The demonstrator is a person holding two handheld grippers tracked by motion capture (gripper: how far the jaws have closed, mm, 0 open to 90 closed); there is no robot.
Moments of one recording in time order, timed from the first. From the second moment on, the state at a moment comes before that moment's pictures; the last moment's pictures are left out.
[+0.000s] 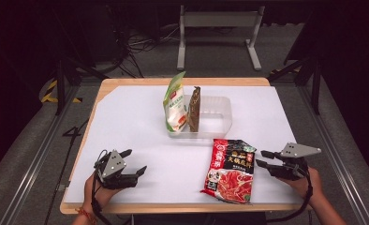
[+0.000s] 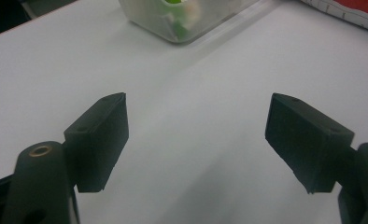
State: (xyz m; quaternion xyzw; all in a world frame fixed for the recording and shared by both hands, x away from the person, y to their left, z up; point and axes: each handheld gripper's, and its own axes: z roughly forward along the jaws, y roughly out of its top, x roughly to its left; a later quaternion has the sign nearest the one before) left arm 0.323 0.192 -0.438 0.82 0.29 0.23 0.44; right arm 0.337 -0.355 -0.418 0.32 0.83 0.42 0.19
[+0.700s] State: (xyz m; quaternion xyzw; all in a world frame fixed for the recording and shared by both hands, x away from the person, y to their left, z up) left arm 0.323 0.184 -0.440 0.83 0.27 0.24 0.42; right arm 0.404 -0.329 -0.437 0.42 0.80 0.43 0.07
